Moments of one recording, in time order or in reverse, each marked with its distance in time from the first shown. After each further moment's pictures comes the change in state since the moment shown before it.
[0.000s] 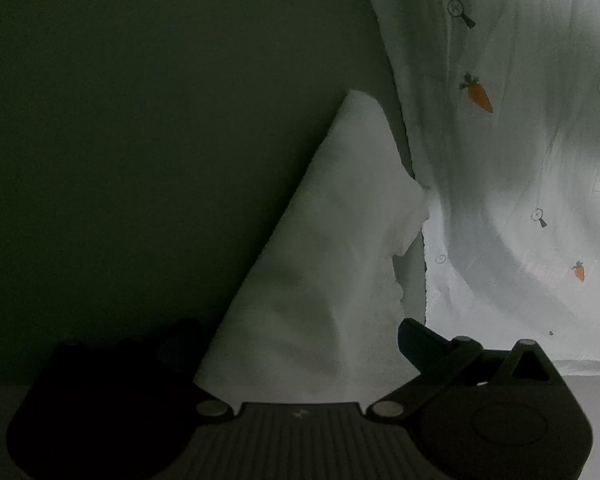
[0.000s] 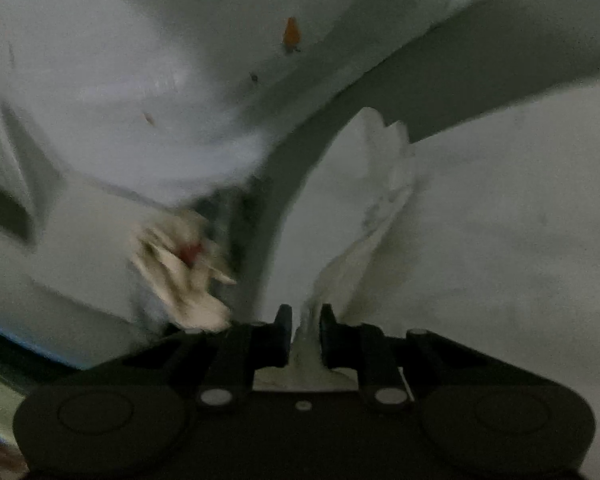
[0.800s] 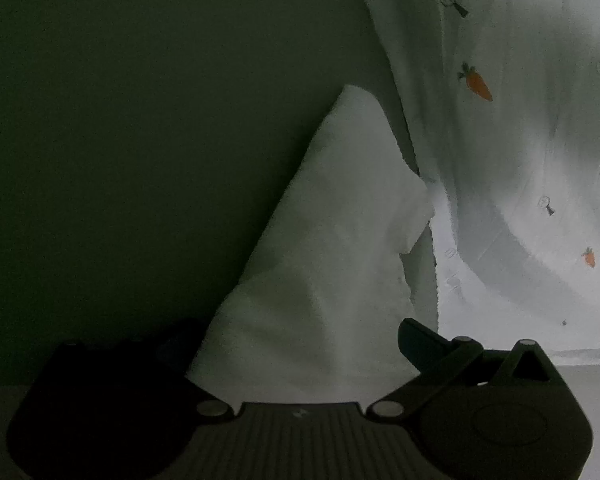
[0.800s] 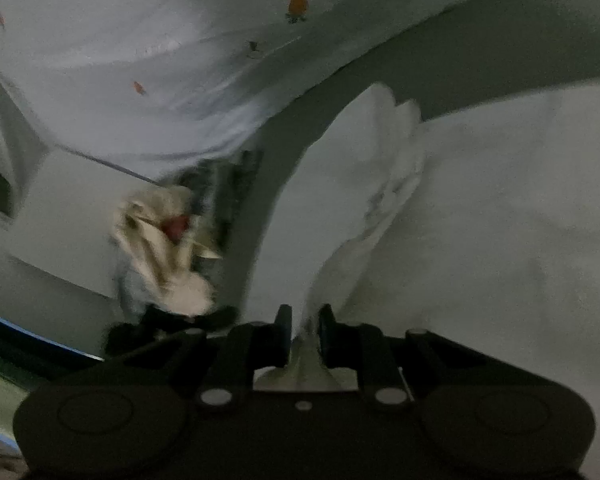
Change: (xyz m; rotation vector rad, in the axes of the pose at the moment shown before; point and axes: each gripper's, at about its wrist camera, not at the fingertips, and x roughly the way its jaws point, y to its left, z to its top) left arm -0.001 -0.023 -0.011 0.051 -0.013 0.052; right arm 0.023 0.008 0.003 -0.064 0.101 -0.161
